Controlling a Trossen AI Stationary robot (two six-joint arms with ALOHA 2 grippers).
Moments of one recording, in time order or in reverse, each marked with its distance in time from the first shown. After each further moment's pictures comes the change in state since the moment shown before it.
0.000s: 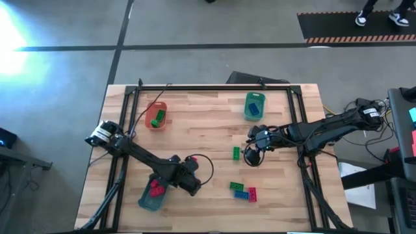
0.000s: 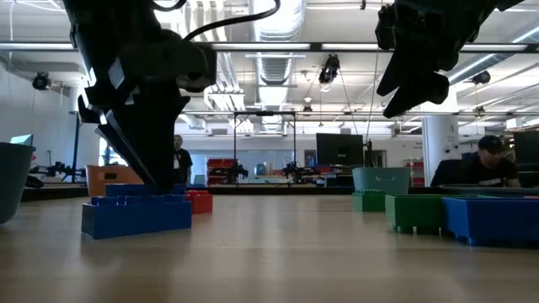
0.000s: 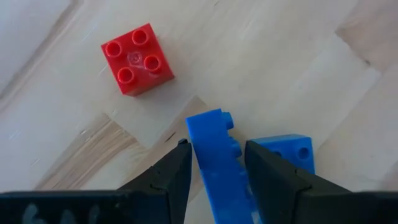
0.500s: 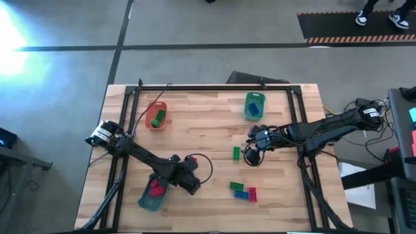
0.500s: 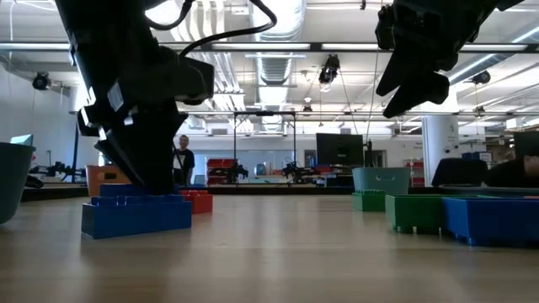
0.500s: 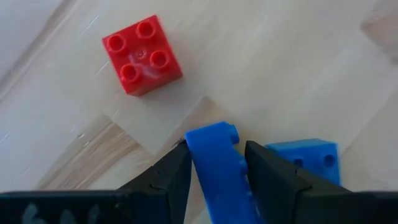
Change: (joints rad) left arm 0.006 0.000 -0.055 0.061 -0.005 0.006; right arm 0.000 0.000 0.000 0.000 0.007 0.008
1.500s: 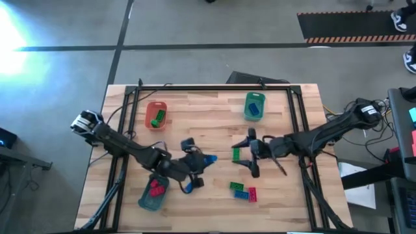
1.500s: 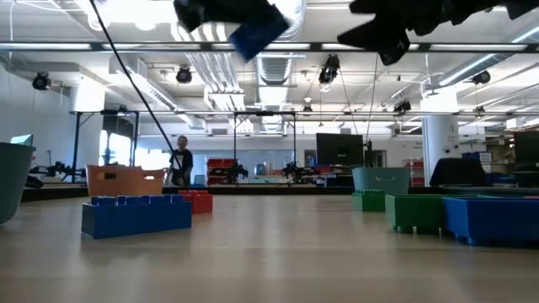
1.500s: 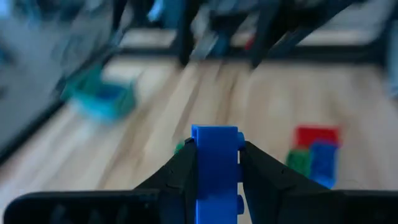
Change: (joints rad) left arm 0.010 -0.284 -0.058 0.631 -0.374 0.897; right arm 0.145 0.008 -0.172 0.780 0.082 -0.560
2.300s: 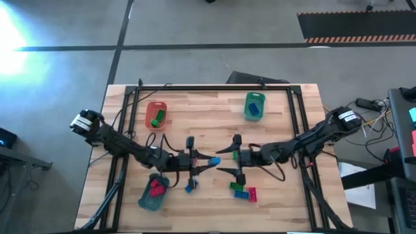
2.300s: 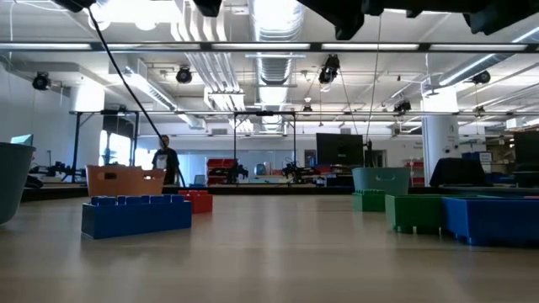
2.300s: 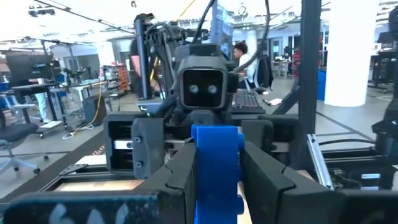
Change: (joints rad) left arm 0.037 -0.012 -0.302 0.951 0.232 0.364; right arm 0.022 0.351 0.079 0.609 -0.012 -0.246
